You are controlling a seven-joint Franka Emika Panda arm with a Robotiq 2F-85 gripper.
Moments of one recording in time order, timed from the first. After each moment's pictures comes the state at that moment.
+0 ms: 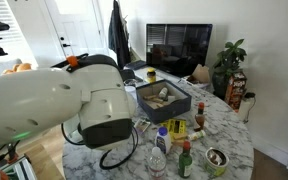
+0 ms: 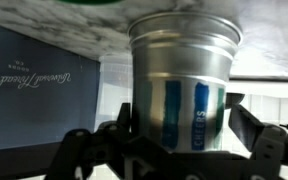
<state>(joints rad) -0.71 1.39 0.74 -2.39 -0.41 4.22 -1.13</state>
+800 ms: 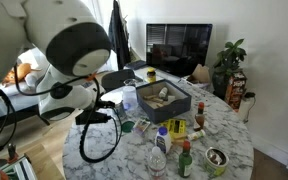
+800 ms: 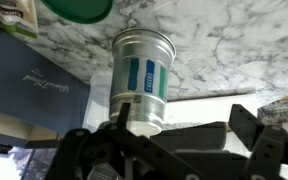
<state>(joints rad) -0.73 0.91 1.06 -2.76 0.36 4.06 -1.19</state>
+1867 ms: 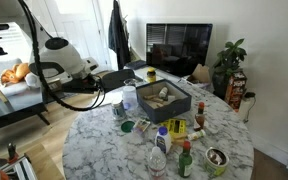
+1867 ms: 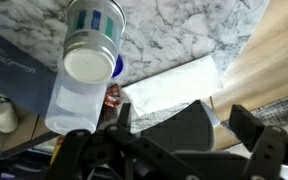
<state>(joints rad) -0.74 0.13 1.41 -2.60 1.19 3.26 -1.18</state>
